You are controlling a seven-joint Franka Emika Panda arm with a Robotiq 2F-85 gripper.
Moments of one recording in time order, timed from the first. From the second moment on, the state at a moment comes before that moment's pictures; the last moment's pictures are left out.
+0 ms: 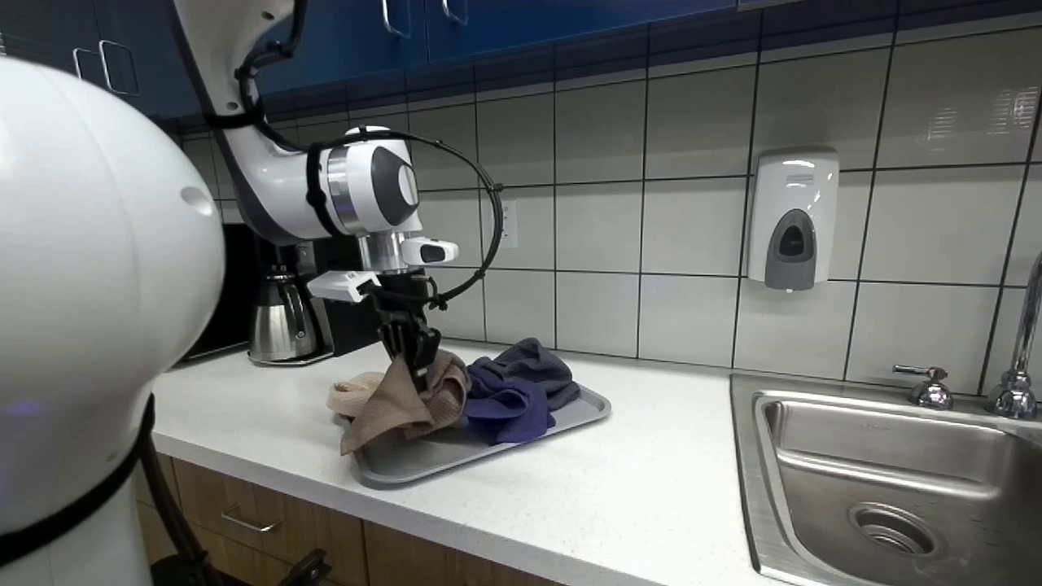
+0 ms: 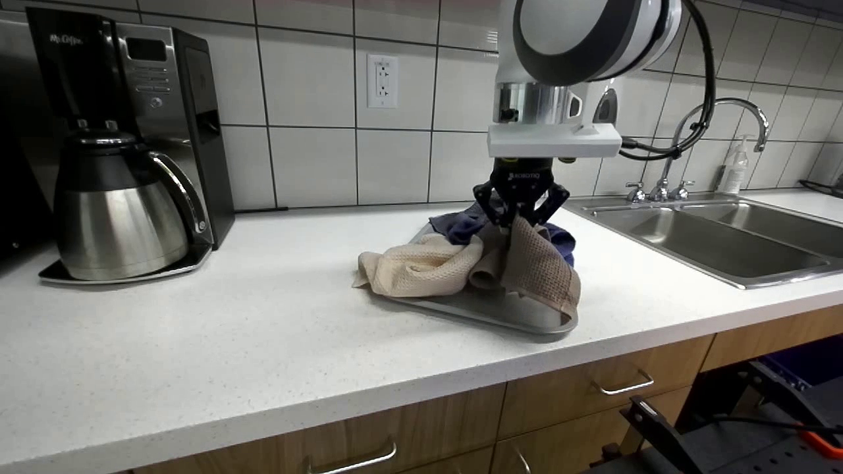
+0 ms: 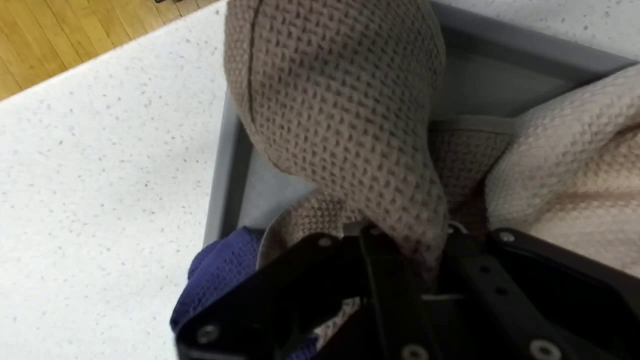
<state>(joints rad) 0.17 0.00 0.10 -2.56 -0.19 2.58 0.73</state>
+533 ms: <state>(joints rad) 0.15 -0.18 0.11 -2.58 -0.18 2.51 0.74</state>
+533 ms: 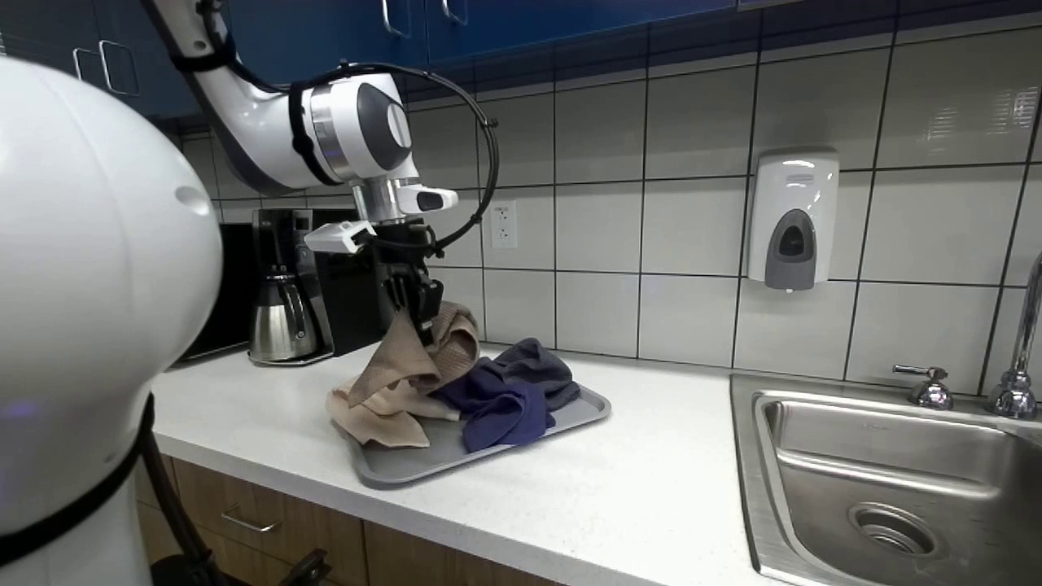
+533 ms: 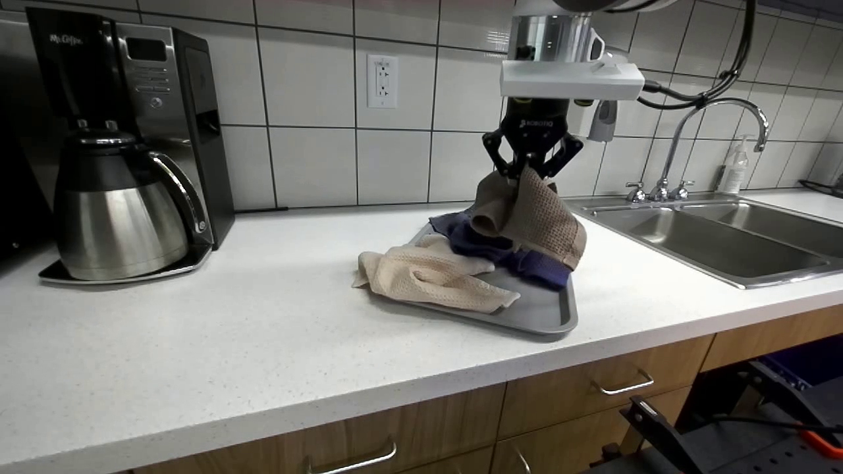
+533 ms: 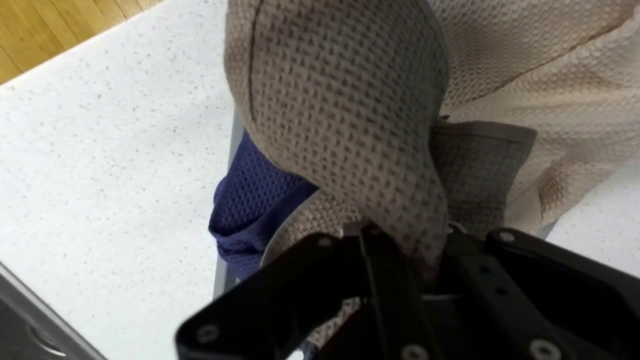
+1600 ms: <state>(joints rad) -0.04 -0.31 0.11 -2.64 -0.19 2.46 0.74</state>
